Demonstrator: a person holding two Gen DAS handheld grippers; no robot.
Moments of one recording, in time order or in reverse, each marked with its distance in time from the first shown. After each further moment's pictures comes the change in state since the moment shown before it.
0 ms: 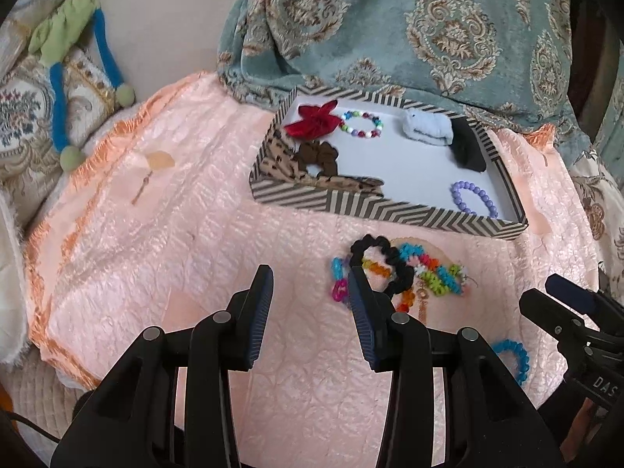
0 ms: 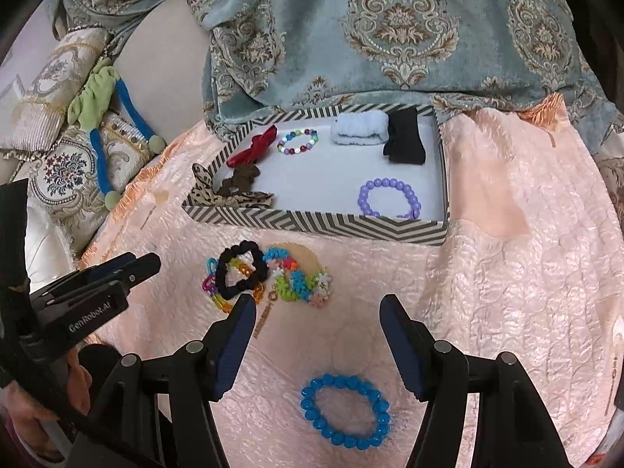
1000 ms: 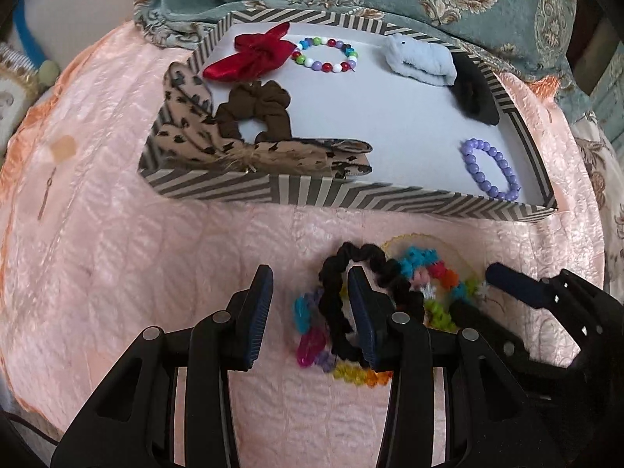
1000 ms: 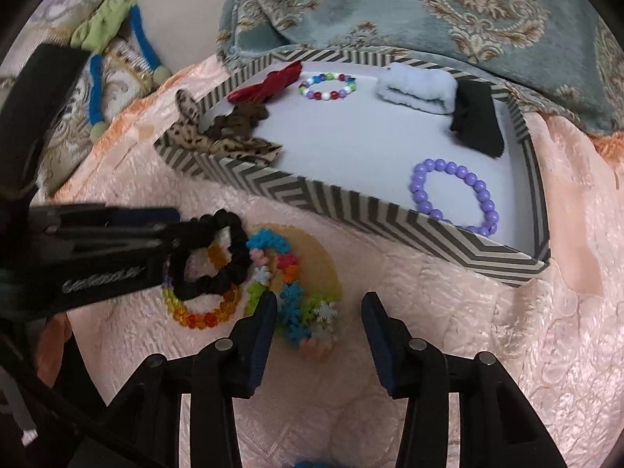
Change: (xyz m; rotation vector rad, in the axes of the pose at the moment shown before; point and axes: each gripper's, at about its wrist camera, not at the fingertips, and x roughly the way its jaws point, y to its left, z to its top) left arm 0.101 -0.023 0.036 0.107 0.236 -0.133; right arm 0.093 0.017 0.015 -0.213 0.152 -0.014
